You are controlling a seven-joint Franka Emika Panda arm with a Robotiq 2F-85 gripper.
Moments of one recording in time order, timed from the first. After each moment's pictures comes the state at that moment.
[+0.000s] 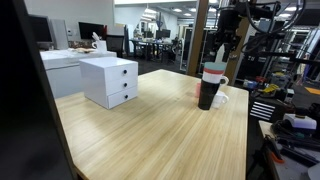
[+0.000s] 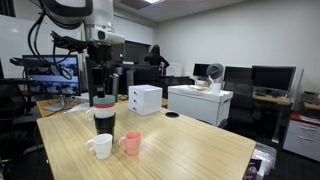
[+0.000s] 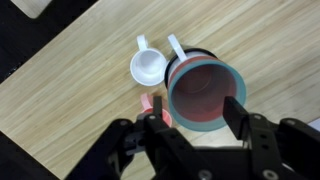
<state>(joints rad) -0.26 -0.41 -0.12 -2.49 -0.07 2.11 0.42</state>
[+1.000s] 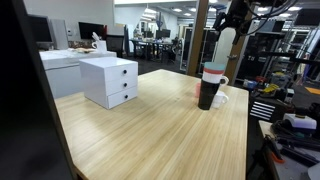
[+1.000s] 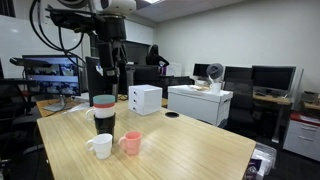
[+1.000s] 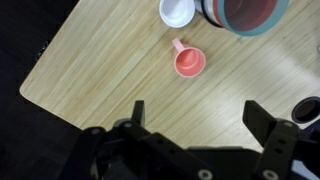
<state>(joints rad) -0.37 -0.41 -0.23 -2.38 -0.07 2.13 0.41</state>
